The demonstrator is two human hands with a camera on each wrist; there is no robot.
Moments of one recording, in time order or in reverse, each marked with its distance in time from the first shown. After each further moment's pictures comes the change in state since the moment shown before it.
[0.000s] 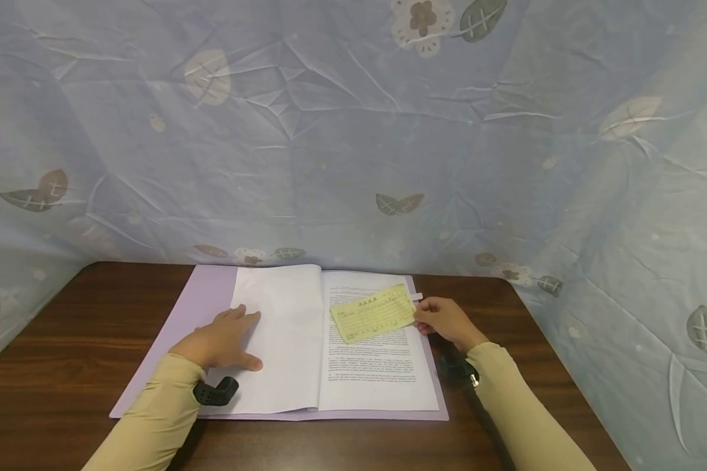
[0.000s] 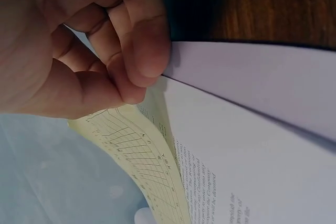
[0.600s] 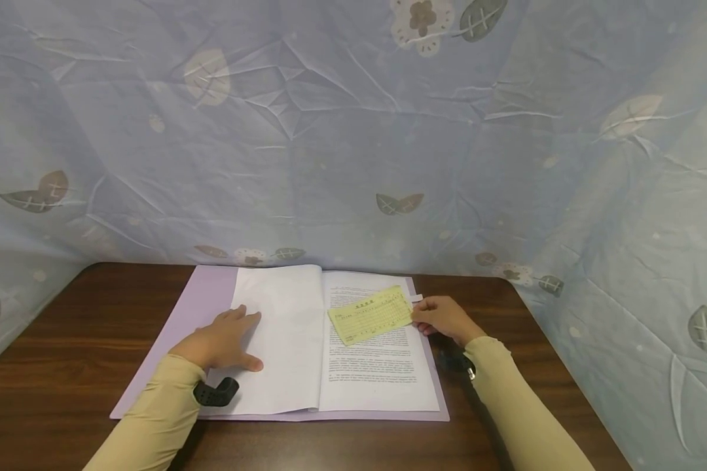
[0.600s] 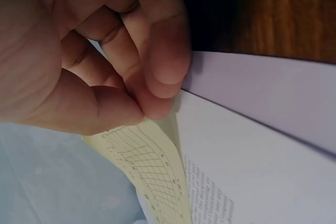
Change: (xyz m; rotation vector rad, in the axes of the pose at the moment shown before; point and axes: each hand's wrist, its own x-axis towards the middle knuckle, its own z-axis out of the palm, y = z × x) left_hand -0.004 0.005 -0.004 -0.004 0.007 0.007; right_hand 0.010 -0.004 0.000 -0.056 -0.024 0.071
